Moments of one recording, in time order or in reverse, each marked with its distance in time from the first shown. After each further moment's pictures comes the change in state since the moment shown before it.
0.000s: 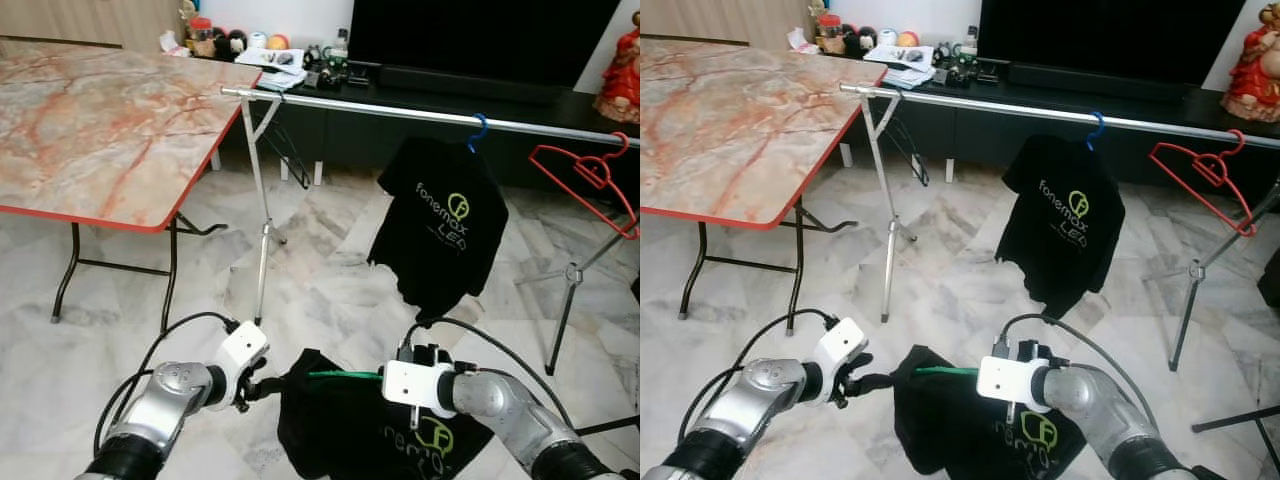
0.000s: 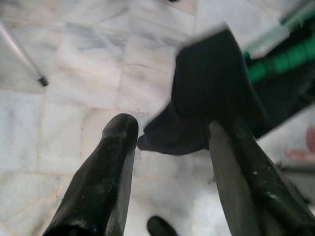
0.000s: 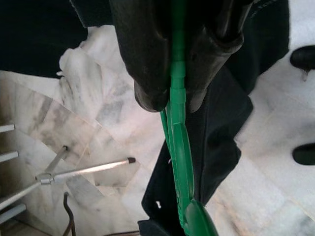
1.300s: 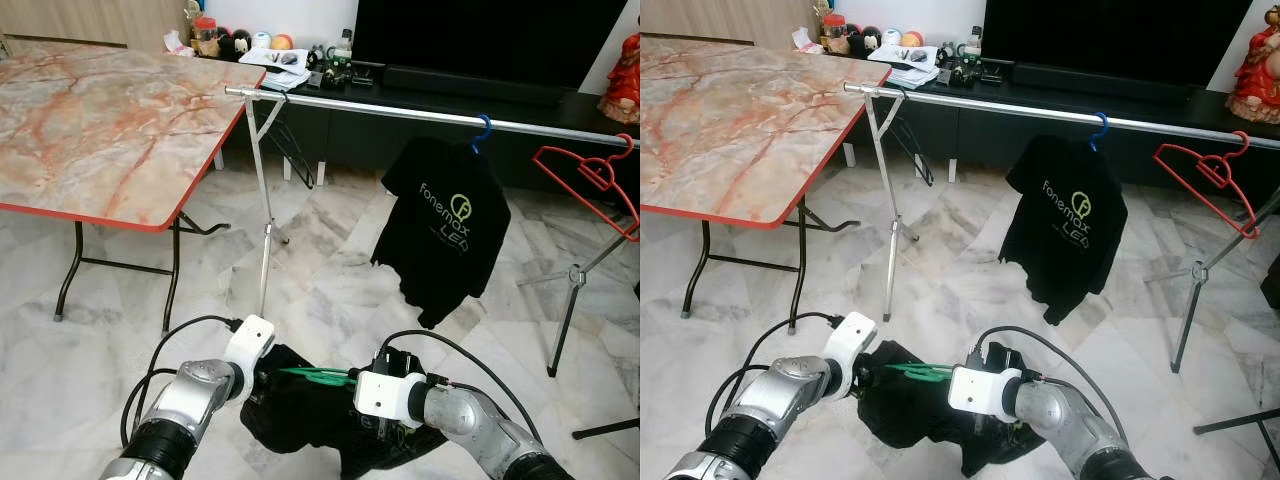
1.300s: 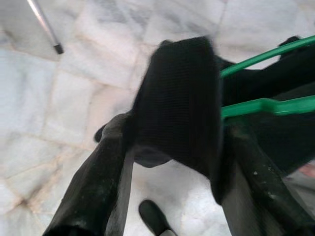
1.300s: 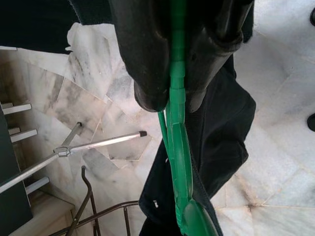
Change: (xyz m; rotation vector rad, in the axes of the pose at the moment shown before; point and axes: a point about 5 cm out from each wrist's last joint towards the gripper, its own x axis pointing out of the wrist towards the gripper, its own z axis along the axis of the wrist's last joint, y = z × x) left arm 0.013 -0.009 0.005 -0.108 0.098 0.125; right arm 0.018 0.014 0.017 -0.008 -0.104 -0.074
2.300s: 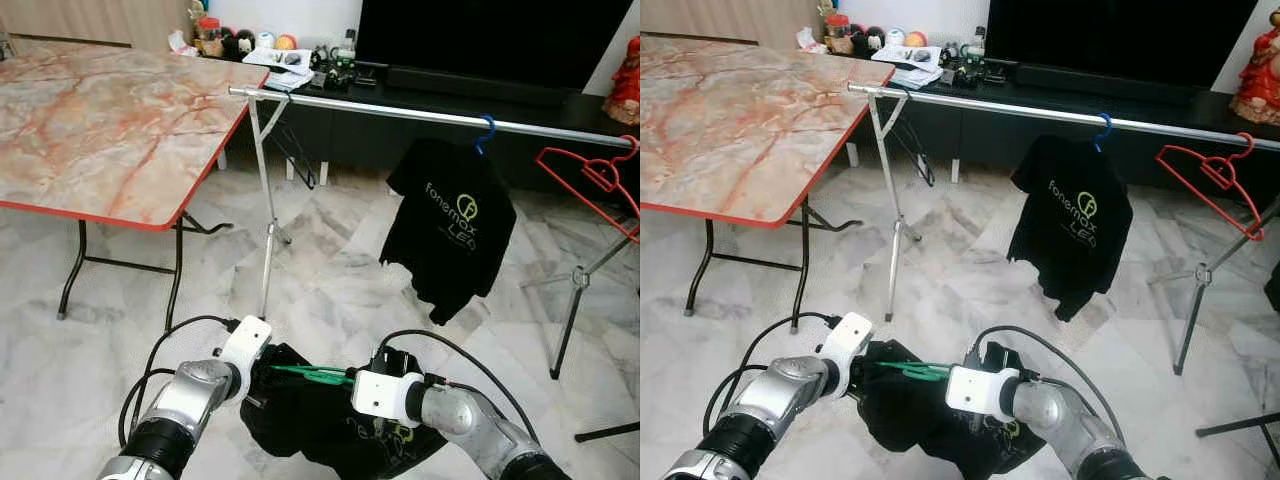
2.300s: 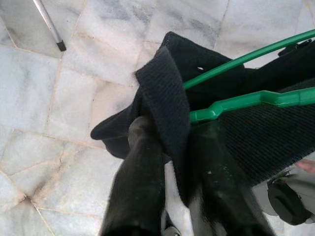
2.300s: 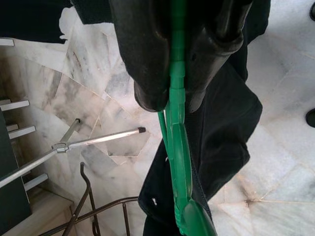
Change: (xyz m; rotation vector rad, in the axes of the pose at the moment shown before) left arm 0.001 0.000 -0.002 0.012 0.003 -0.022; right arm 0.002 0.001 0.002 0.012 -0.006 -0.003
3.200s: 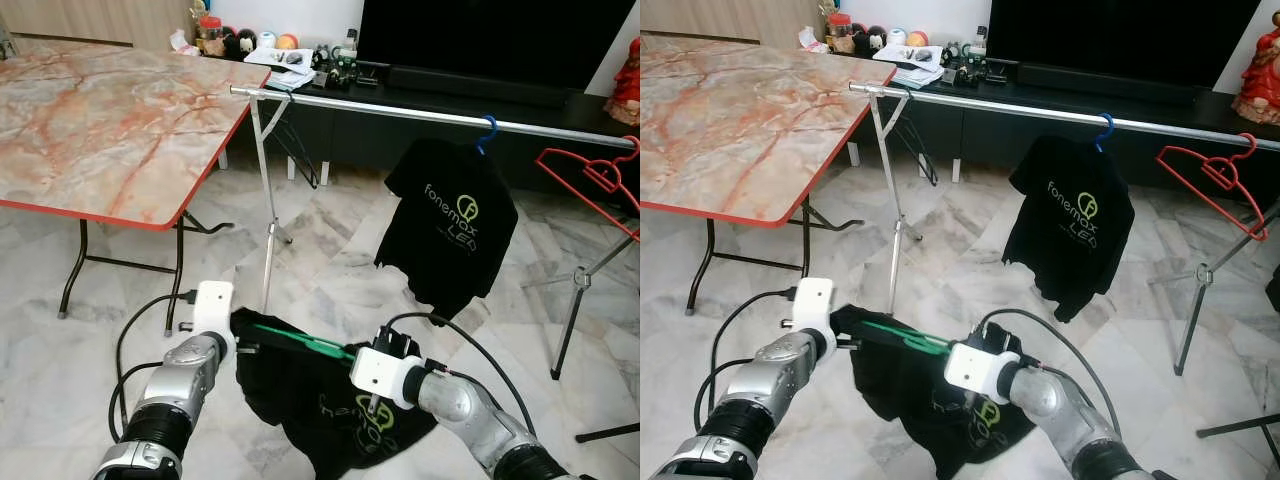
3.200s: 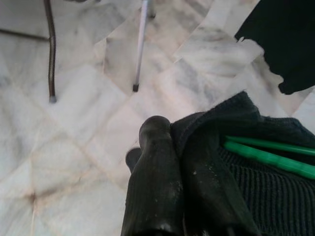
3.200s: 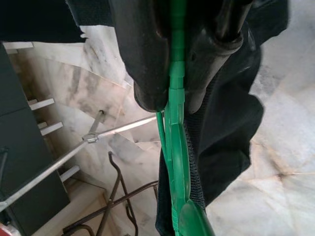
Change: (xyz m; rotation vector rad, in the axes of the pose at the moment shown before) left arm -0.010 0.044 0.018 -0.378 -0.266 0.407; right arm 0.000 -0.015 0.010 0.061 -0.051 -0.127
